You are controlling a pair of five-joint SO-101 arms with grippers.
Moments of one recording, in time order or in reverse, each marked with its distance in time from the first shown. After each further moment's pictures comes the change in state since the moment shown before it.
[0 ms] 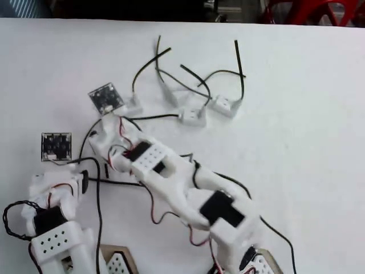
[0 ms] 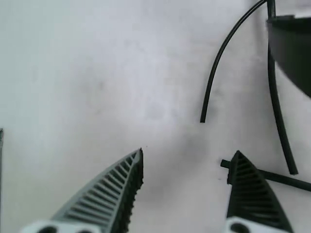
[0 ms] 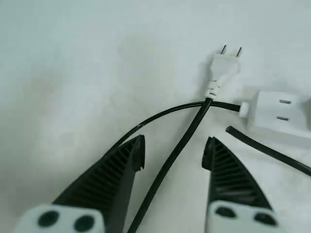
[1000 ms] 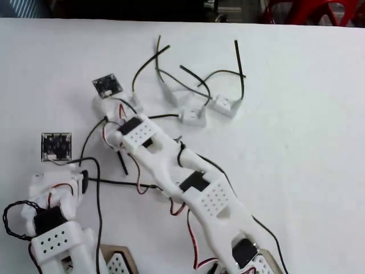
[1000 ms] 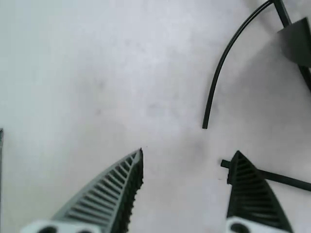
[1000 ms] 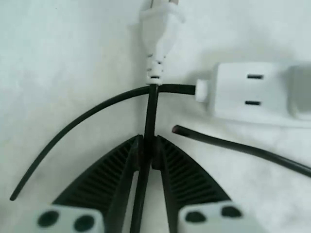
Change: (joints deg) left arm 0.0 0.0 0.0 0.0 0.0; right arm 3.2 20.8 -30.9 27.7 0.0
